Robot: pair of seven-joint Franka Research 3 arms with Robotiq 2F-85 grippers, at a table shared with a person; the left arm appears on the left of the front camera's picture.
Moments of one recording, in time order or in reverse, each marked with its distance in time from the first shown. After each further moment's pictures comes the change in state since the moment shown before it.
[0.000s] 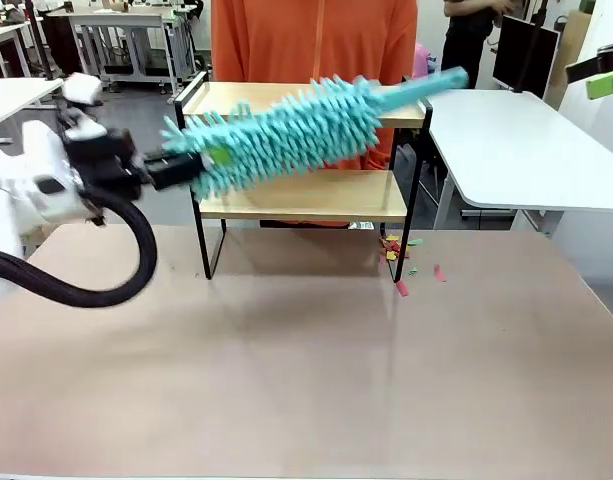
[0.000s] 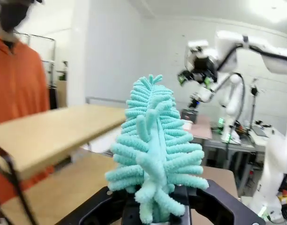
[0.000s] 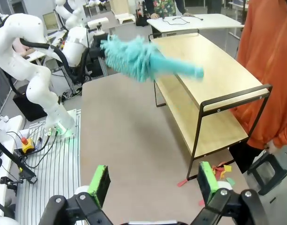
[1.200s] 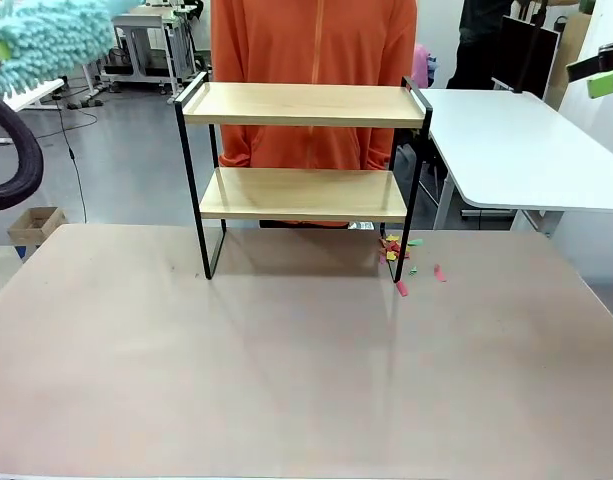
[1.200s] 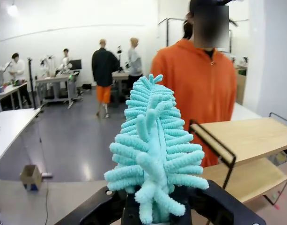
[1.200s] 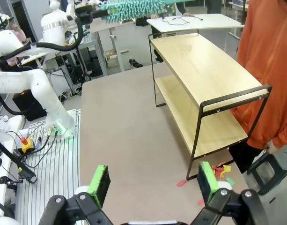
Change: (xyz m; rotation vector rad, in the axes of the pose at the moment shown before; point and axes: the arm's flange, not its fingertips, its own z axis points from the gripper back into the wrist) left arm 0.123 -0.027 0.146 1.001 0.061 -0.116; right arm 0.001 0.000 0.001 -0.001 0.001 0.002
